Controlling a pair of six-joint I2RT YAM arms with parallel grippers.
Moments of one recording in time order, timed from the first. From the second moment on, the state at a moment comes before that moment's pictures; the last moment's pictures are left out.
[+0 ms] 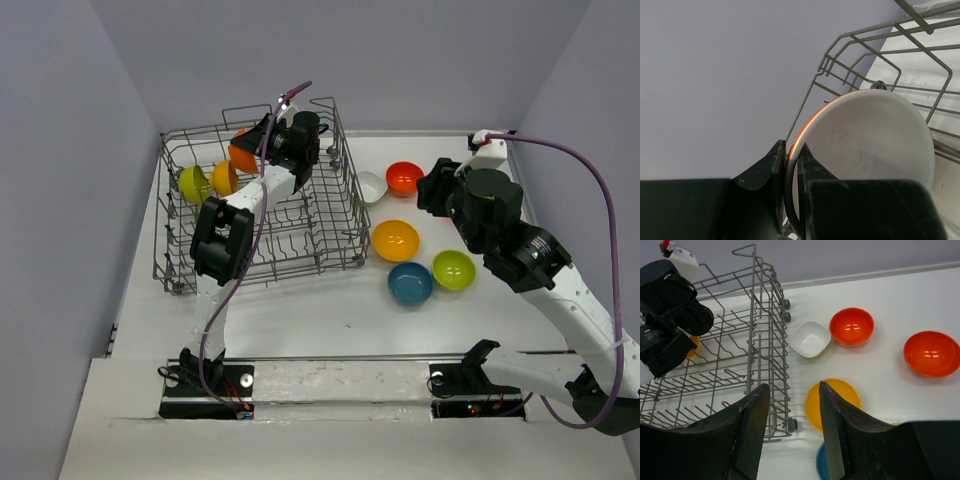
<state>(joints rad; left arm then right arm) -0.48 2.19 1.81 0.27 -1.51 0.84 0.70 1.01 1.34 -0.57 0.56 0.39</state>
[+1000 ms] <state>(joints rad) -0.48 2.21 1.78 0.30 -1.49 0.84 0.70 1.01 1.34 -0.57 0.56 0.39</state>
